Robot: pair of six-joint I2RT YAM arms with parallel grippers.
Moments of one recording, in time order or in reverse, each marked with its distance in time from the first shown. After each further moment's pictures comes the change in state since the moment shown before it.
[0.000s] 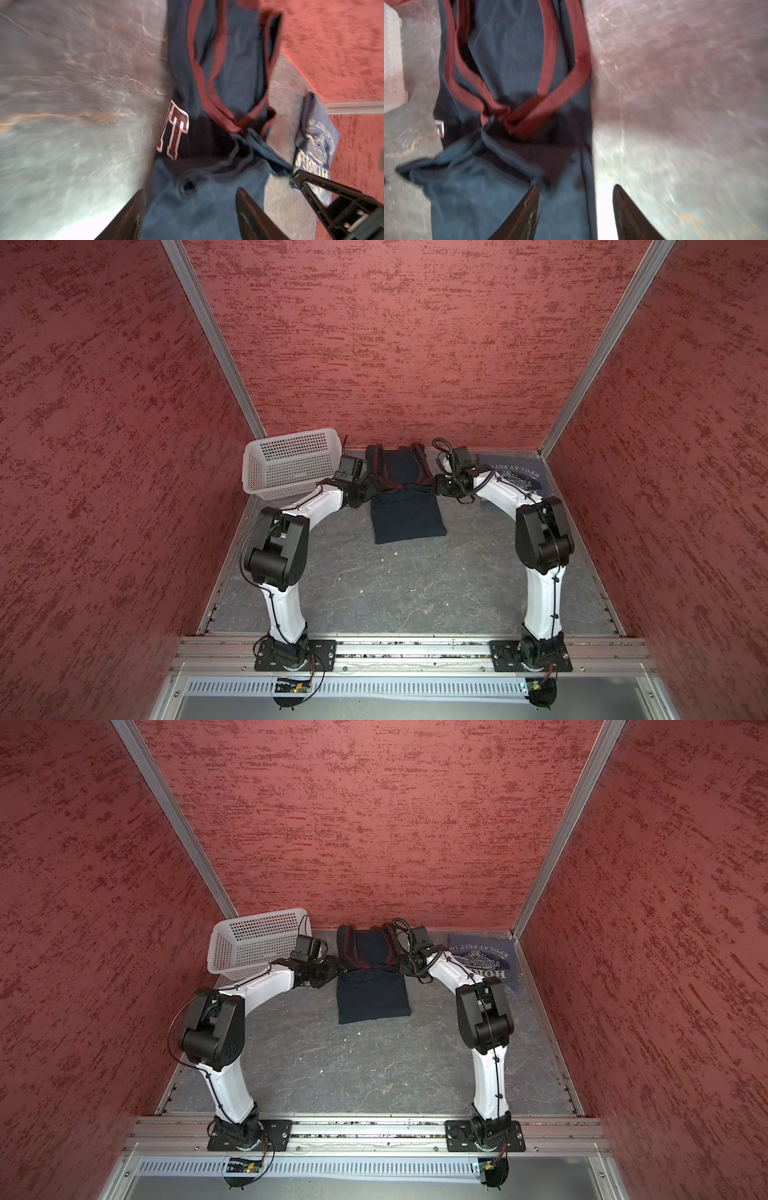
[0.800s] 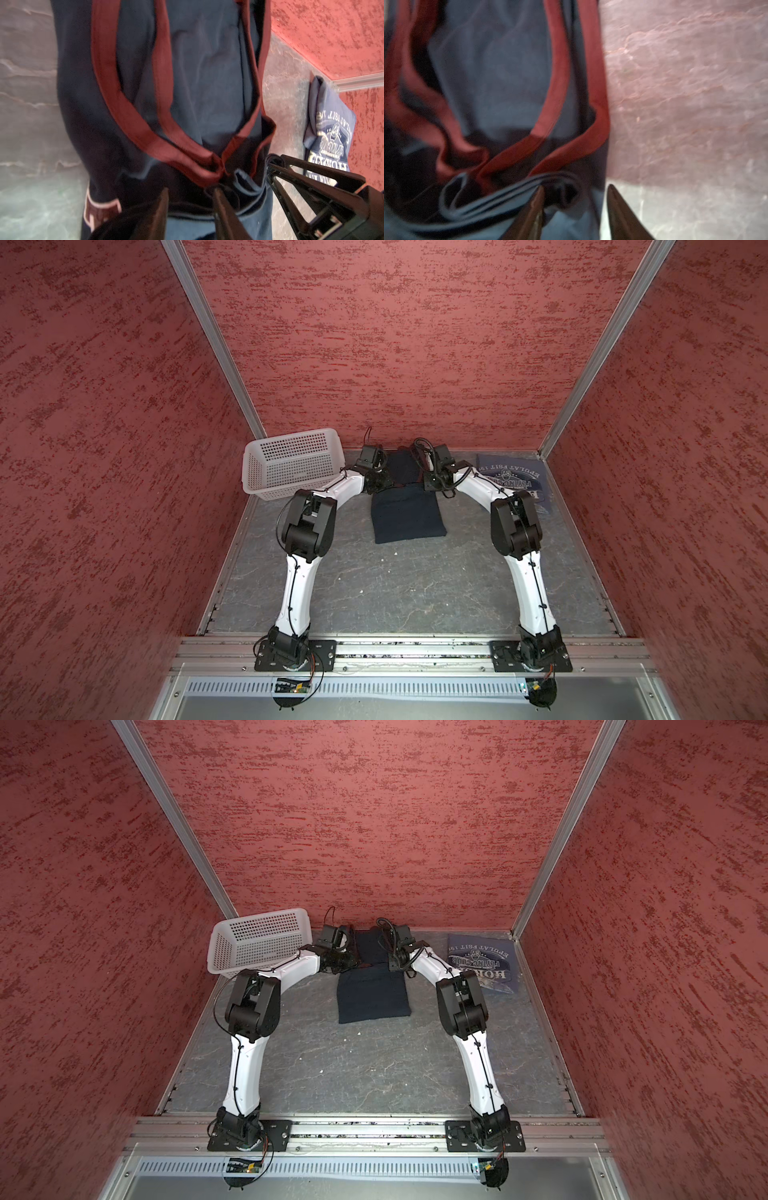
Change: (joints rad) left arm -0.038 0.435 0.480 -0.085 0.053 0.101; right arm 0.024 0.346 0.400 -0.060 0.161 -0.111
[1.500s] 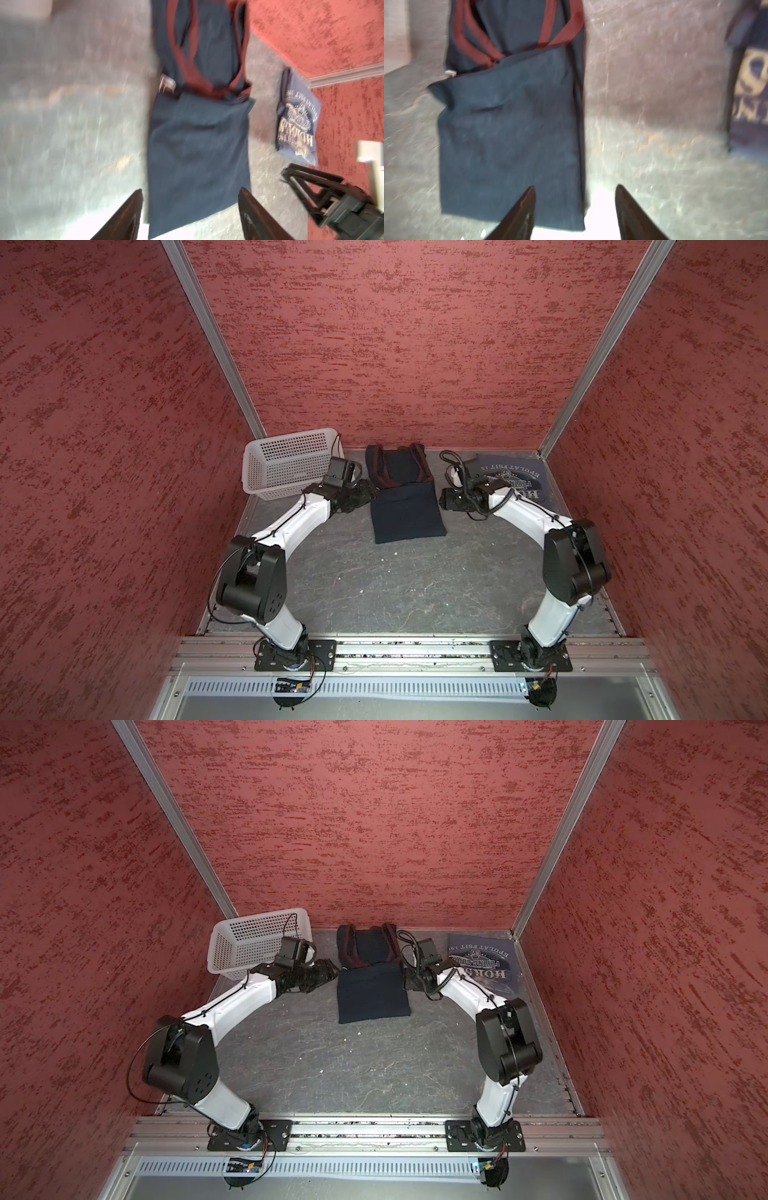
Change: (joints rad) left arm 0.015 -0.686 -0.684 -0.002 -0.010 -0.045; right arm -0.006 -0.651 -0.766 0.121 -0.164 0.135
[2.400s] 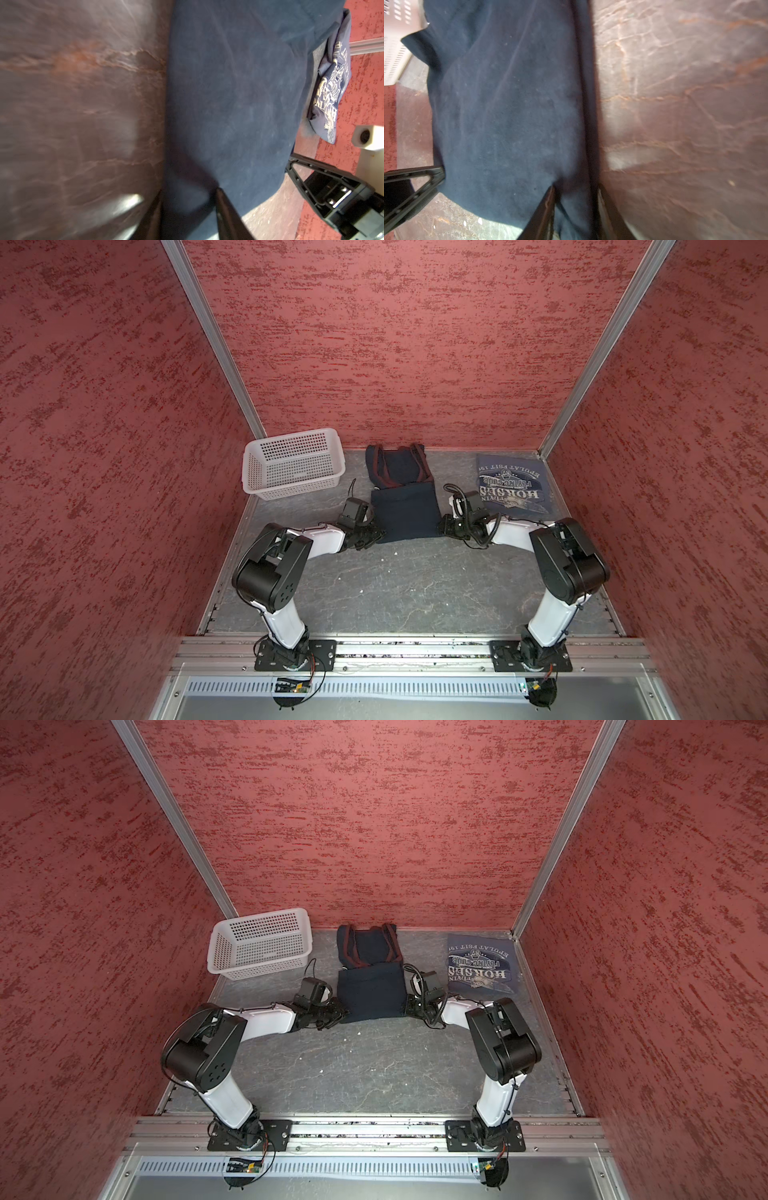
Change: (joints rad) left arm -0.100 0.161 -0.281 0.418 0.097 -0.209; right arm 0.000 0.069 -0.319 0.437 -0.187 0.157
